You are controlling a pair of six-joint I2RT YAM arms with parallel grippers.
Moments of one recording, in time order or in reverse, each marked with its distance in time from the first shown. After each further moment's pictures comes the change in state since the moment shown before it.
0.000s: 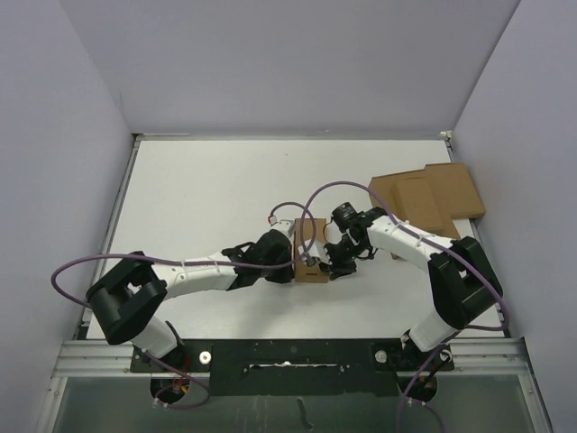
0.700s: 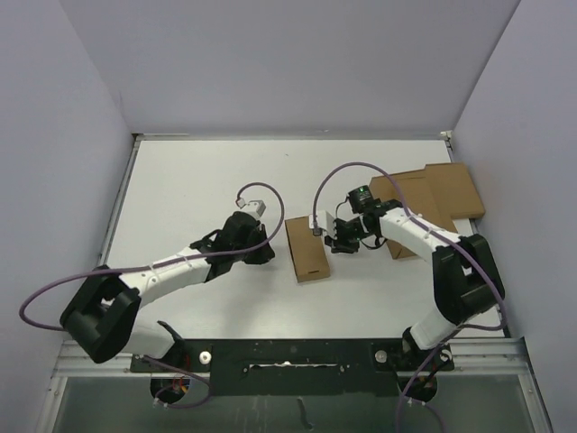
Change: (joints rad) left arm 0.213 -0.206 -0.093 0.016 0.077 0.036; right arm -0.174 -0.024 0.005 0.203 -0.016 0.109
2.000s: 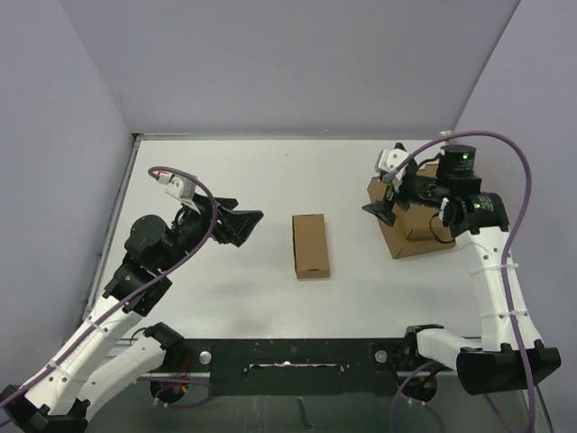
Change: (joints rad) left arm 0.150 -0.600 0.093 0.055 0.153 0.145; right arm -0.296 -0.401 0.339 -0.190 -0.218 0.163
